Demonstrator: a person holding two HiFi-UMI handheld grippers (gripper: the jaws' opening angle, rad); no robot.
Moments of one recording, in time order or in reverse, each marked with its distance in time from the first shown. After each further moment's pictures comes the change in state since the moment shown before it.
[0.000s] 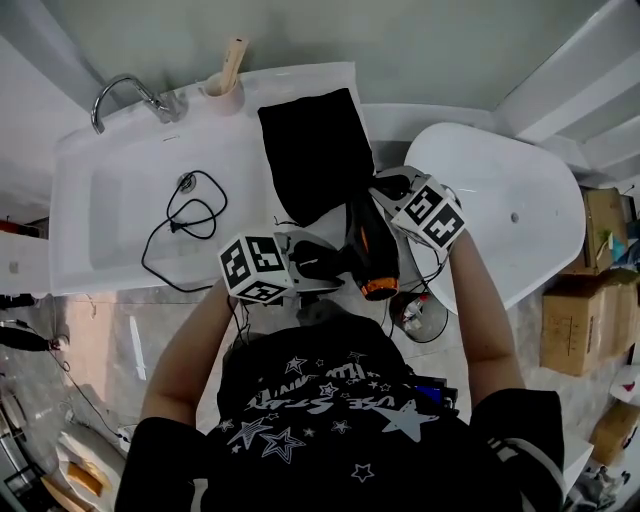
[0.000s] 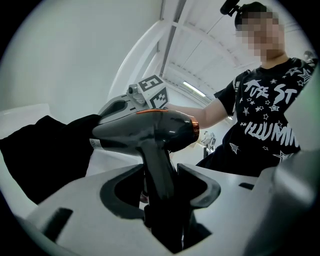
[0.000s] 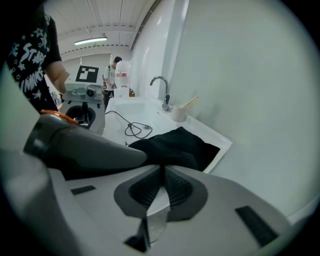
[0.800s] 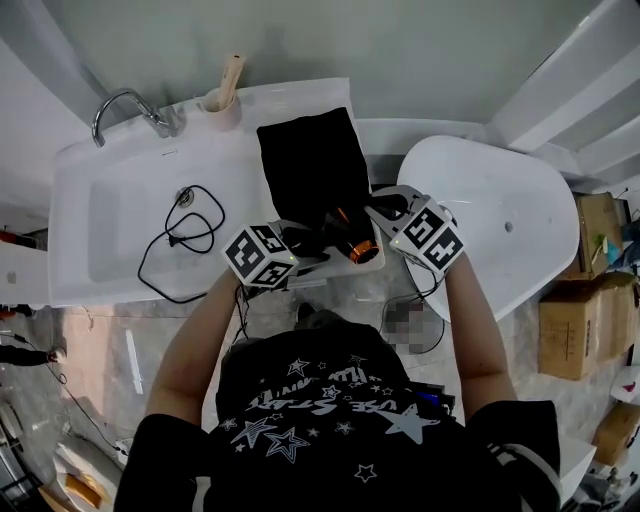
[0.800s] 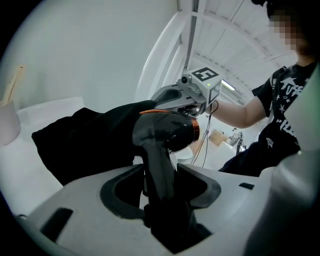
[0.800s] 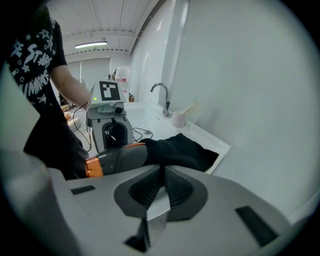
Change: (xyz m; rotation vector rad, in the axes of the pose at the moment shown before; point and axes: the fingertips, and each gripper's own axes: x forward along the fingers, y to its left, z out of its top) left arm -0.018 0.084 -0.021 -0.132 0.081 0.282; right arm -0.016 0.011 0.010 0.011 -0.049 -0.020
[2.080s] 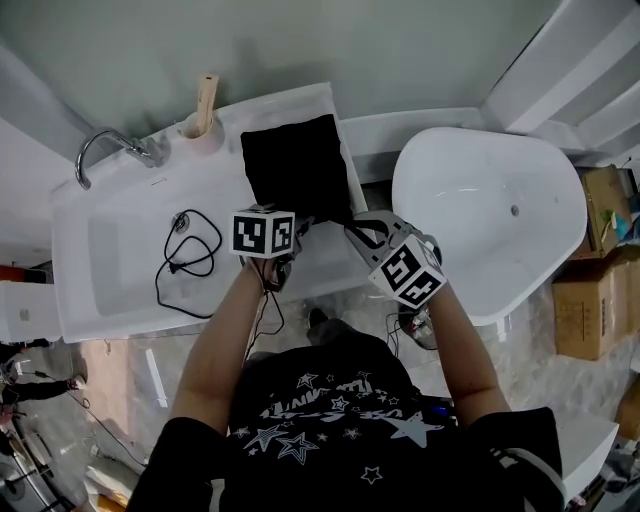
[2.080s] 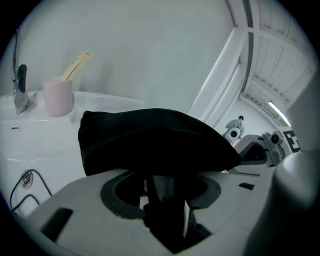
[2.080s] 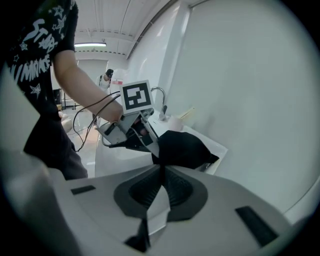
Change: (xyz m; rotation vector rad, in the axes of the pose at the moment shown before) left arm -0.010 0.130 0.037 -0.452 -0.168 0.450; right arm 0.014 0.017 0.006 -0.010 -0.083 -0.100
